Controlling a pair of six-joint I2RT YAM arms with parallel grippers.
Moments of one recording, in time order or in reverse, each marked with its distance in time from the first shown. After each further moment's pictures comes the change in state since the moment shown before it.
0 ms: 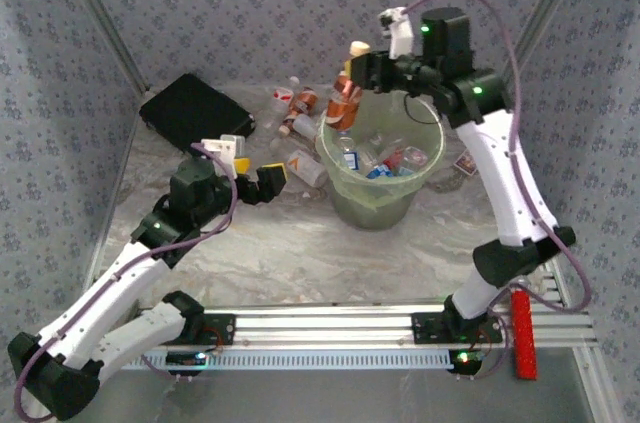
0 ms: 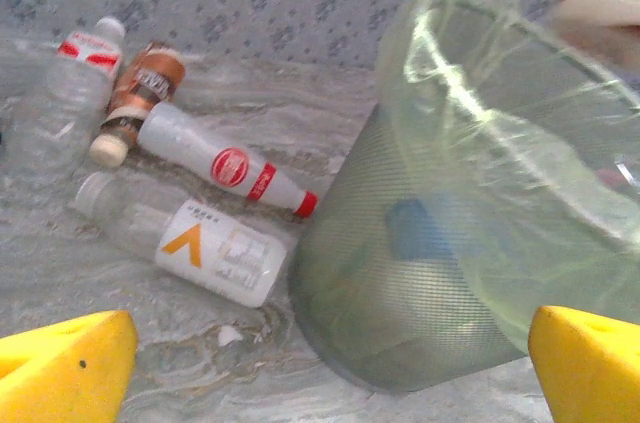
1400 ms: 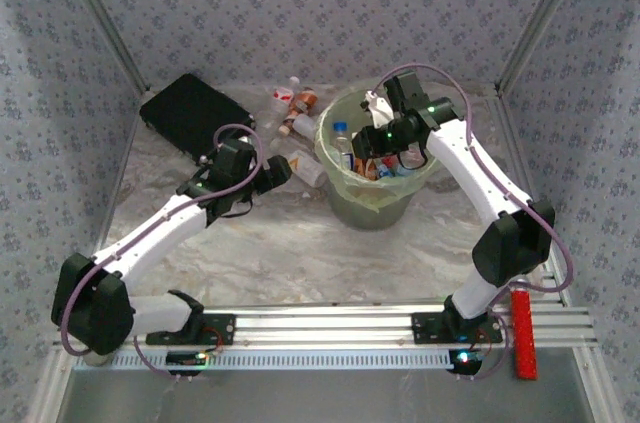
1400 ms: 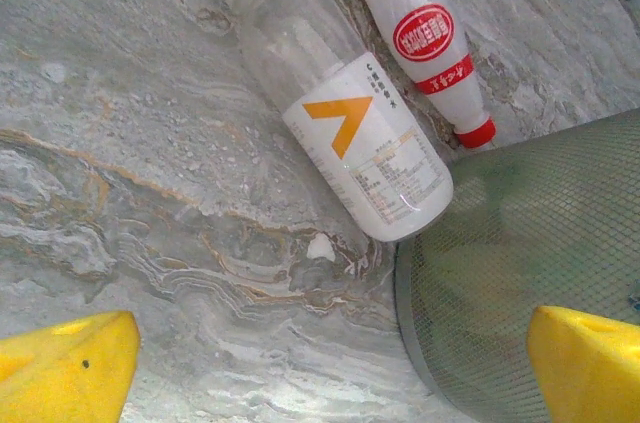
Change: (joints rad) left arm 0.064 0.398 0.077 -0.102 -0.044 -0.374; right arm 0.036 0.038 -0.481 -0.121 0.081 -0.140
